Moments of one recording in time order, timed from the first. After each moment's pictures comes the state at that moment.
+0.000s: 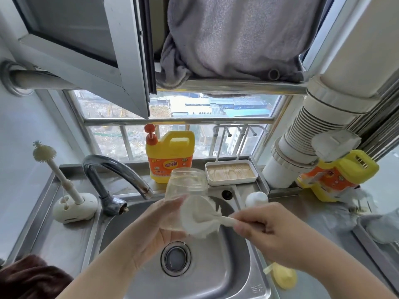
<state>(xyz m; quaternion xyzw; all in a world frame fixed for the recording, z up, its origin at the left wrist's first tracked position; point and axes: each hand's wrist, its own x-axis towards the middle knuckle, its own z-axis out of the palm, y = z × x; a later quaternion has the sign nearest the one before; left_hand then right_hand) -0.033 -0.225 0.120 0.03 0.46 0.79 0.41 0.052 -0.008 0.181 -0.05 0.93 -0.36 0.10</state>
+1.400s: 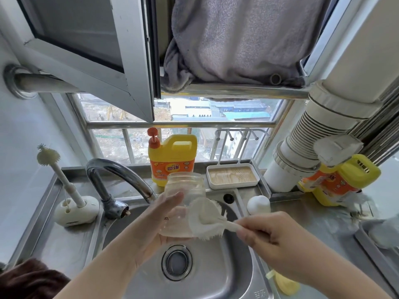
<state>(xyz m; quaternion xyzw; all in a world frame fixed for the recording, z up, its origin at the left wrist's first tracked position) -0.041 -0.231 0.123 0.00 0.52 0.77 0.37 0.058 -0.012 0.183 -0.06 0.93 -0.35 0.09</state>
